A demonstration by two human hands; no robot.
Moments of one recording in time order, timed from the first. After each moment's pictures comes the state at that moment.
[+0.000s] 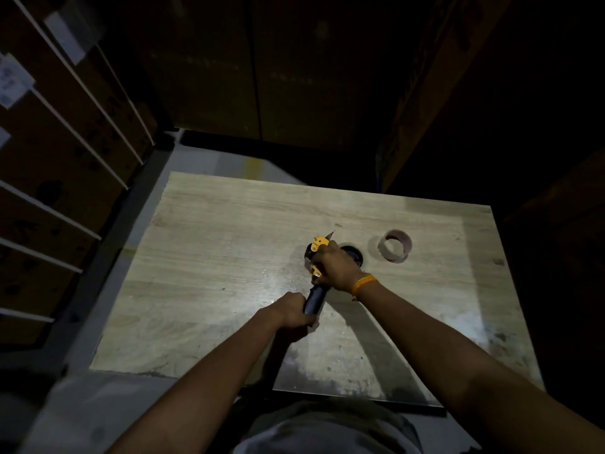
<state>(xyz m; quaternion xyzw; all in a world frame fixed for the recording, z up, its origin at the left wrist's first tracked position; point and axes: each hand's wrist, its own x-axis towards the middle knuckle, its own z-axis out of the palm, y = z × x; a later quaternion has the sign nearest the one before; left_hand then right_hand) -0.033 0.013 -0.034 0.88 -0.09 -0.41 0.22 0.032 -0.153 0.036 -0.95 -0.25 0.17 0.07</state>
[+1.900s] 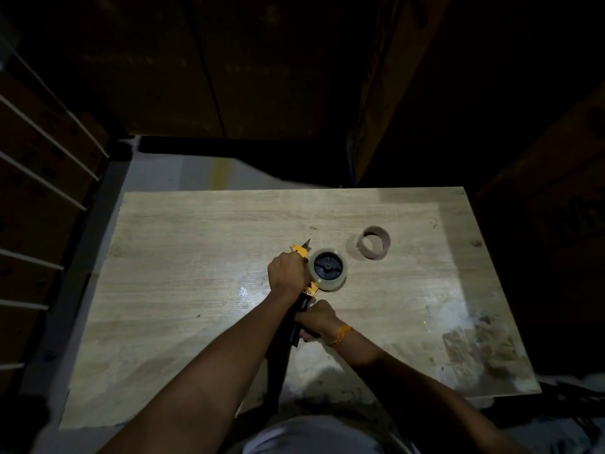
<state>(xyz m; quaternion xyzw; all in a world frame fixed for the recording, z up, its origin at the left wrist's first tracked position) 0.057 -0.061 0.005 0.97 -0.01 -0.15 0.17 -0.035 -0.140 -0.009 -0.73 0.35 0.36 0.46</state>
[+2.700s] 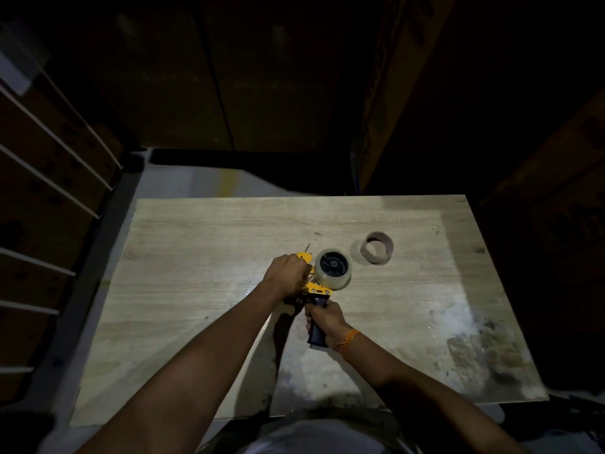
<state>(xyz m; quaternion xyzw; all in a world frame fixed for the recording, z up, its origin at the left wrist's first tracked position) 0.068 -0.029 0.023 0.95 -0.25 -0.17 0.05 -0.045 -0.138 -0.006 -0.62 0.39 0.22 0.64</state>
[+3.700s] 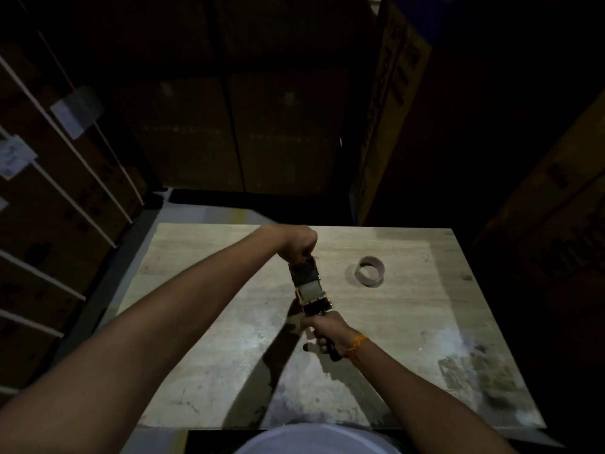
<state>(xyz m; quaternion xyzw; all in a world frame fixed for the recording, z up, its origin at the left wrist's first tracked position) 0.100 -0.041 0.186 0.89 -0.39 -0.22 -0.08 -0.065 -0.163 0.063 -0.66 0.30 0.30 0.61</state>
